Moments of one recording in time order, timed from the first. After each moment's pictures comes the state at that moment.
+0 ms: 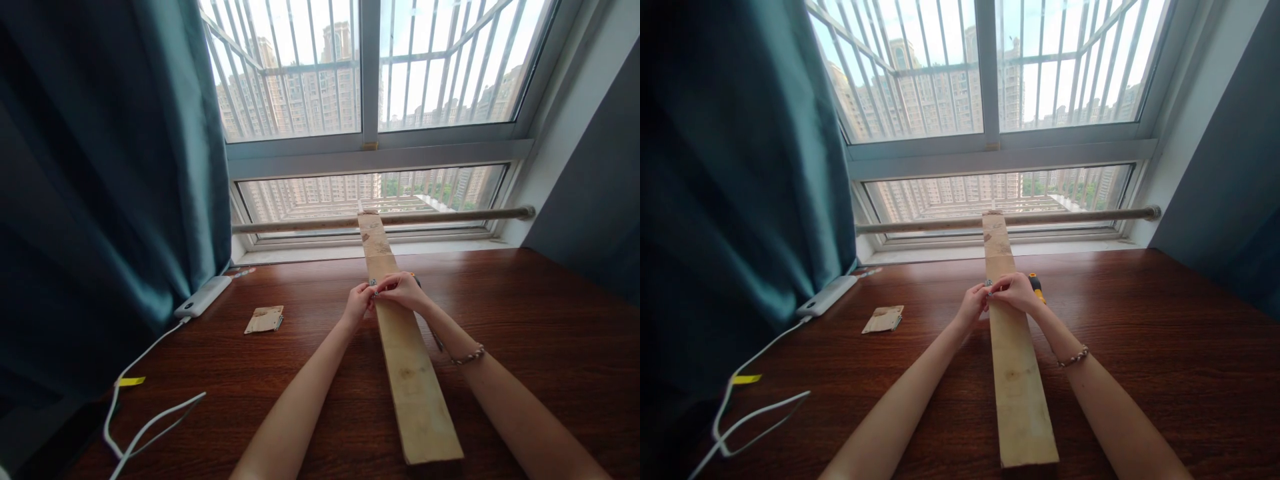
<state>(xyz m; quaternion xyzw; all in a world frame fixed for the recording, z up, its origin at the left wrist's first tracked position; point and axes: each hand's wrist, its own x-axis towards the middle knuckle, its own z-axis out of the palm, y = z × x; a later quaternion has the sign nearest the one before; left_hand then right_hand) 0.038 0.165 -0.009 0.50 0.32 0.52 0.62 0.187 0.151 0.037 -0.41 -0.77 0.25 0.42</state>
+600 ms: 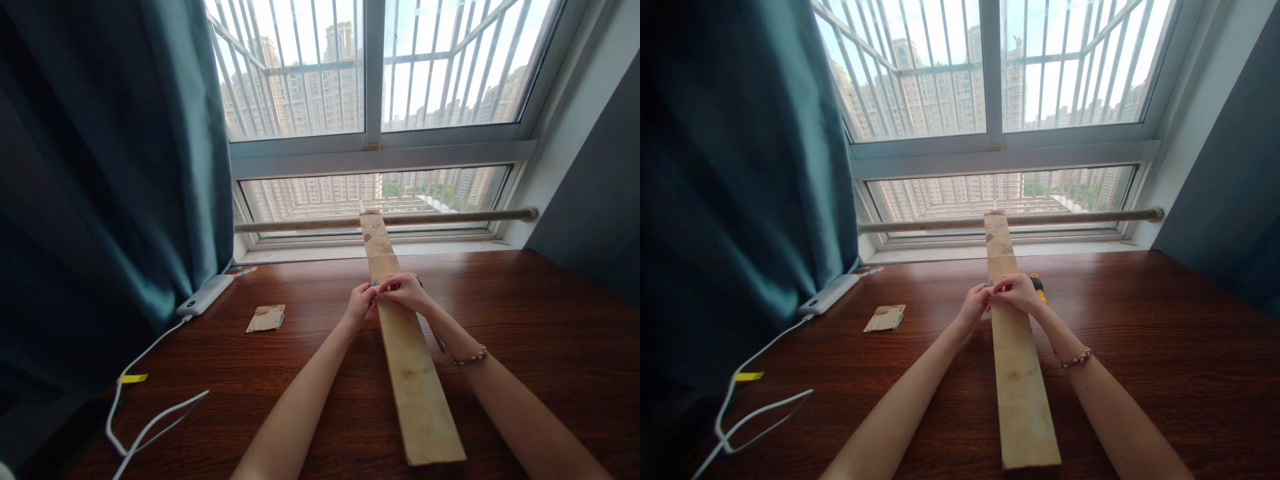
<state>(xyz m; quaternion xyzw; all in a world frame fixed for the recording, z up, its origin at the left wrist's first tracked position) 0.038 0.166 -0.009 0.49 0.32 0.51 0.62 0.186 0.149 0.037 -0.41 -0.77 0.25 0.42</state>
